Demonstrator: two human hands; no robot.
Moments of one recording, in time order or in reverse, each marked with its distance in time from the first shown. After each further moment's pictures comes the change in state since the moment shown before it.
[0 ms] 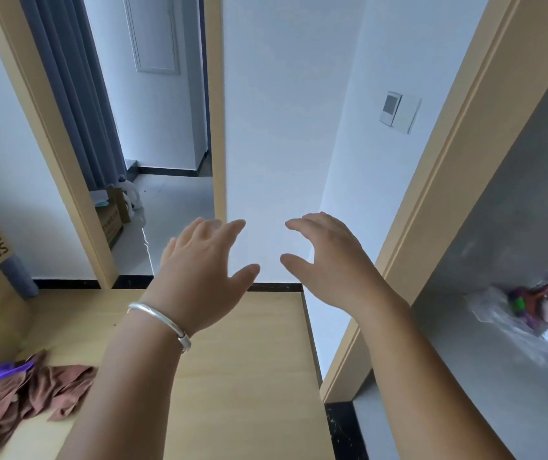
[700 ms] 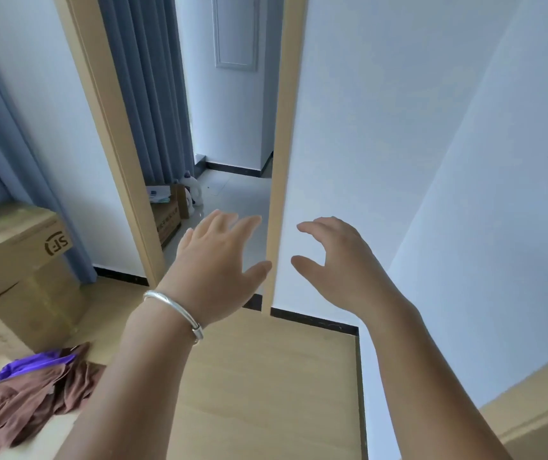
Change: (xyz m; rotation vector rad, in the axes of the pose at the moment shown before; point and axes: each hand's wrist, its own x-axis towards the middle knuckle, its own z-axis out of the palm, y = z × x) left_hand 0.247 -0.104 0.038 0.058 0.039 -0.186; right_hand 0.288 0.063 0.108 0.110 -0.113 -0.181
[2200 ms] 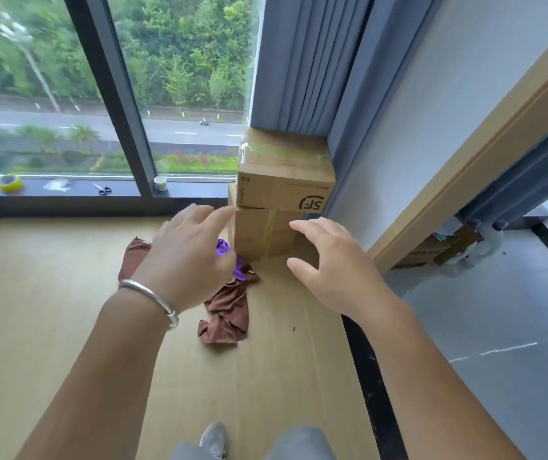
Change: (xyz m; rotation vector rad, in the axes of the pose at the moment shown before) left_hand 0.134 -0.476 -0.024 0.082 0.377 -1.228; right_hand 0.475 -0.290 0.409 0.168 -0.736 -1.028
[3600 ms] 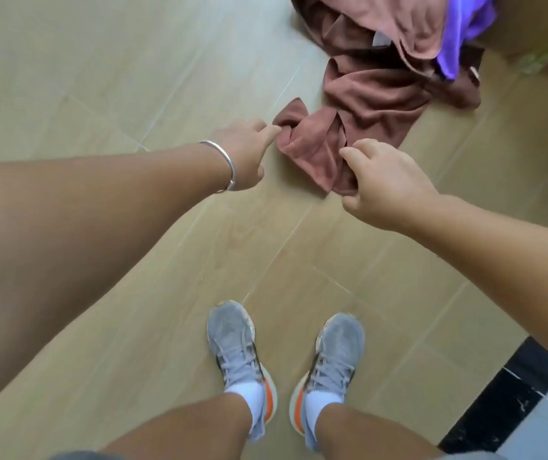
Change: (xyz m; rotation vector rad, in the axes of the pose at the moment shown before) left_hand 0.013 -0.437 0.741 0.096 -0.485 -0.582; right_hand 0.174 0.308 0.767 -0.415 -0.760 -0.621
